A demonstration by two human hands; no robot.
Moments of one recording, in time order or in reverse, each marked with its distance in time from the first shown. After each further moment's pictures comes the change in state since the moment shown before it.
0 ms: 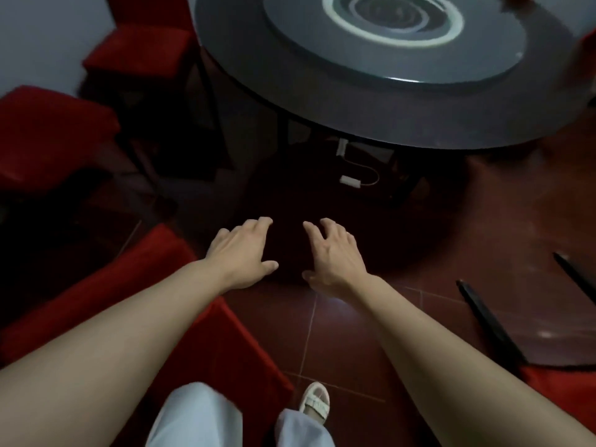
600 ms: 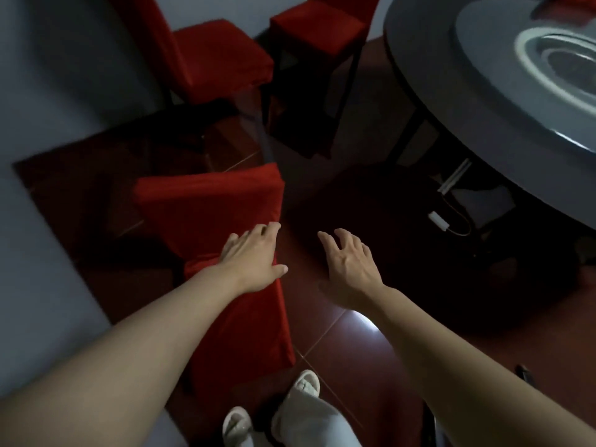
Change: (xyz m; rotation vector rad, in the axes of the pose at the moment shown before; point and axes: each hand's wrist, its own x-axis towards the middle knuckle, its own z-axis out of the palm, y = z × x) left_hand -0.164 -0.056 0.080 -0.255 0.092 -0.478; right_hand -0.061 -0.096 0.058 -0.234 -0.204 -0.406
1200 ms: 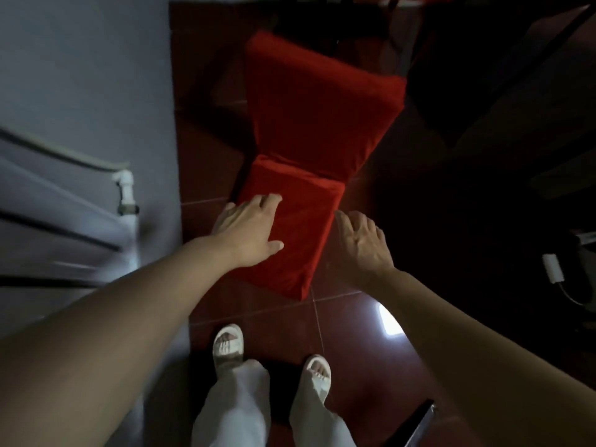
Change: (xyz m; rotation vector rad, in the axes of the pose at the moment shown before) left_hand -0.091 -0.022 0.185 -0.191 0.033 -0.479; right_hand 0.017 0.025 0.171 -0.155 -0.161 -0.445
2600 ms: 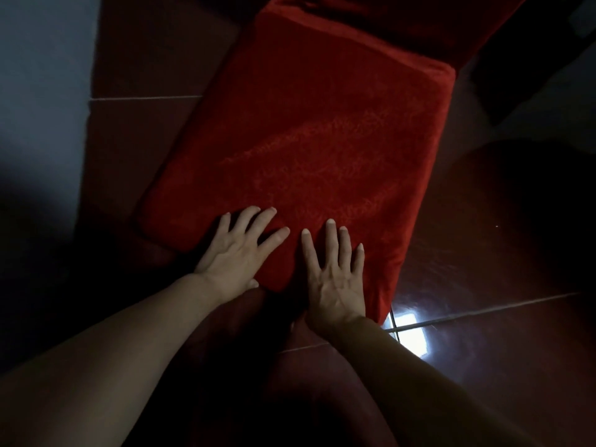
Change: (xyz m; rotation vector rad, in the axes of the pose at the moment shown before) left_hand 0.242 -0.233 0.560 0.544 0.077 0.171; right_hand 0.259 0.034 0.578 -0.311 0.034 -0.064
